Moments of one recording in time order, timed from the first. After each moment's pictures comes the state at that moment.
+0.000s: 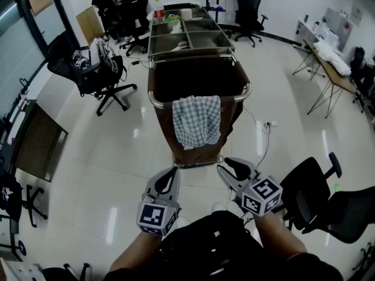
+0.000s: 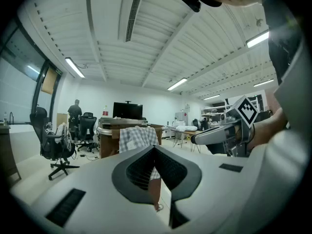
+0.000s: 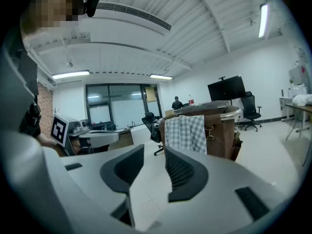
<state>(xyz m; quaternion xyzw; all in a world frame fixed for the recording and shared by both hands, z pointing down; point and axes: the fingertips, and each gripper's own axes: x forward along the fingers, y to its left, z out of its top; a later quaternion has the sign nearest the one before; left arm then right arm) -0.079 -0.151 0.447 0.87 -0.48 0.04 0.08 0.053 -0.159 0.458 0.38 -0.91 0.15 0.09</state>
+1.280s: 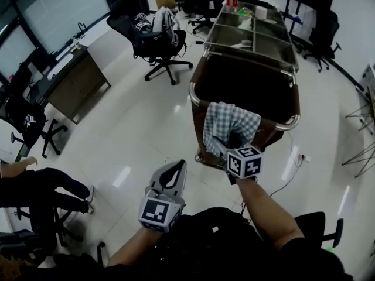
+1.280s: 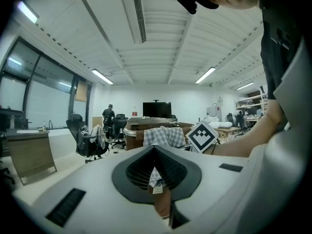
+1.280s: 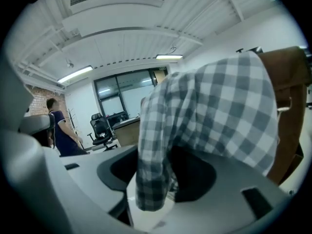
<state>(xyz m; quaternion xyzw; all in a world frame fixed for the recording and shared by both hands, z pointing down) -0.091 -0.187 0.439 0.76 -0.64 0.06 0.07 -0.034 -0.343 0.549 0.27 -0.93 0.20 0.15</state>
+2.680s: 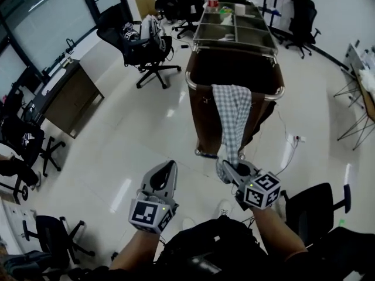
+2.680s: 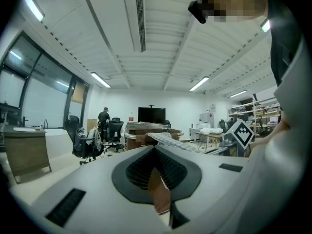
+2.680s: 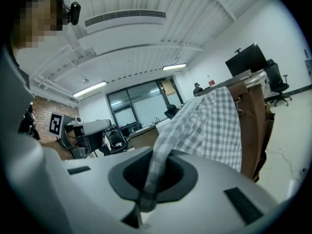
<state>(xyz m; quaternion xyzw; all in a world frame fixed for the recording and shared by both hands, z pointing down) -0.112 -0.080 0.412 0.78 -0.62 0.03 0.07 0.024 -0.138 0.494 0.22 -0.95 0.22 0.07</state>
